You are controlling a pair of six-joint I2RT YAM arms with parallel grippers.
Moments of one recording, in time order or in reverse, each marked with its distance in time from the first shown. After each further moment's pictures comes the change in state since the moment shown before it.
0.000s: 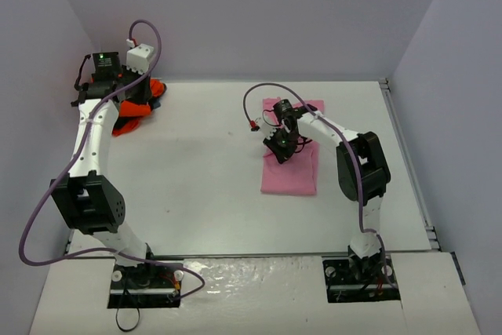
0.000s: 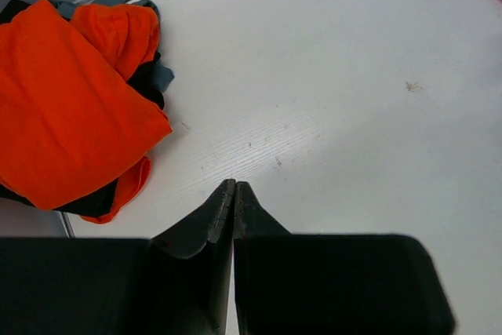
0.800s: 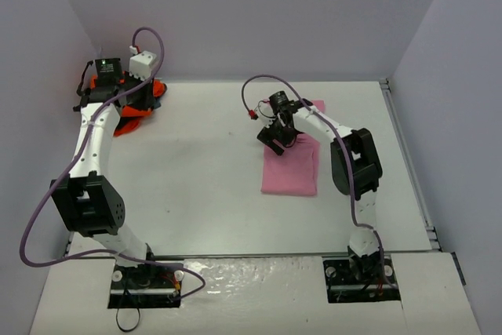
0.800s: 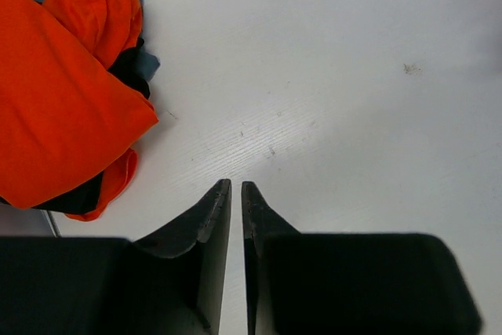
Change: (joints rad) left arm 0.006 -0.017 -0.077 0.025 0.026 0.024; right arm 0.007 0.111 0.160 0.090 0.248 0.035
